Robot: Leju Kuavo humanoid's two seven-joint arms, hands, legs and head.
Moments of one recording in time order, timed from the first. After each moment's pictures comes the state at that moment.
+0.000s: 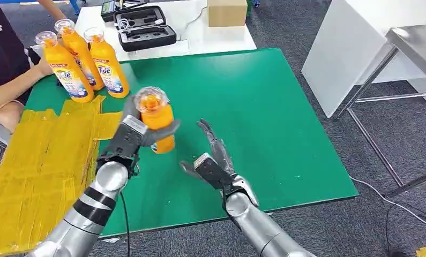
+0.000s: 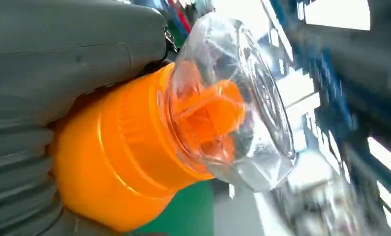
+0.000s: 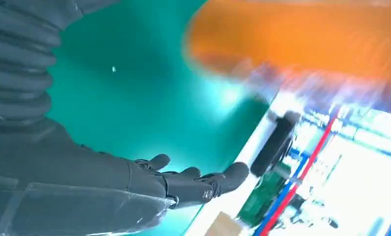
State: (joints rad) left arm -0.51 -0.03 -0.45 -1.24 -0.22 0.43 -0.29; right arm -0.39 0.16 0.59 -0.94 0.21 -0.38 -0.46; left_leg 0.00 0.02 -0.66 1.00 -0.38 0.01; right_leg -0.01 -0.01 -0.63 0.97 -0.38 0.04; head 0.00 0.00
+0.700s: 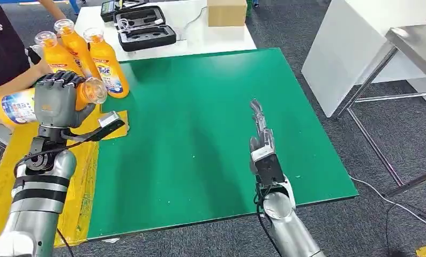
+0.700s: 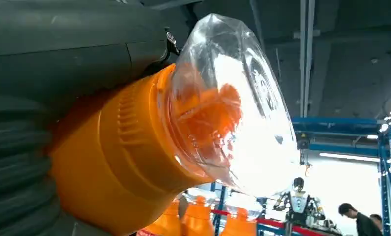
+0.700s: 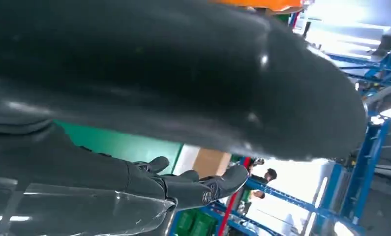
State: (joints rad) left arm -0.55 0.07 0.01 -1.14 -1.38 0.70 -0.18; right arm -0.21 0.05 0.38 -1.41 0.17 -0.31 -0.43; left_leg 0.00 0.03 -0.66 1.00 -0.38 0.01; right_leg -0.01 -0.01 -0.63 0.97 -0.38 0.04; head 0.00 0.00
